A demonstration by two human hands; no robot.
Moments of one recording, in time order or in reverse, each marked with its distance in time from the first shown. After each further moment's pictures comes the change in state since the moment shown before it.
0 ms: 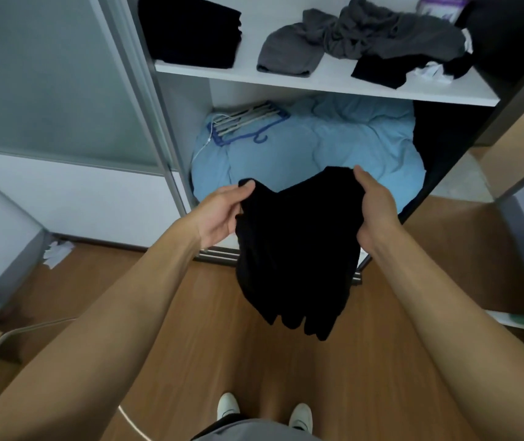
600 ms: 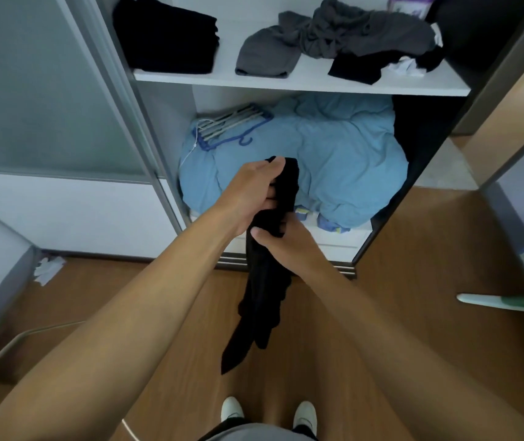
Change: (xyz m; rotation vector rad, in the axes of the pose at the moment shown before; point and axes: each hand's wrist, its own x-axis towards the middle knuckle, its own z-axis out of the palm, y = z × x) left_hand 0.009 0.018 0.089 0.329 0.150 0.129; right_hand -0.028 0.084 0.034 -0.871 -0.204 -0.184
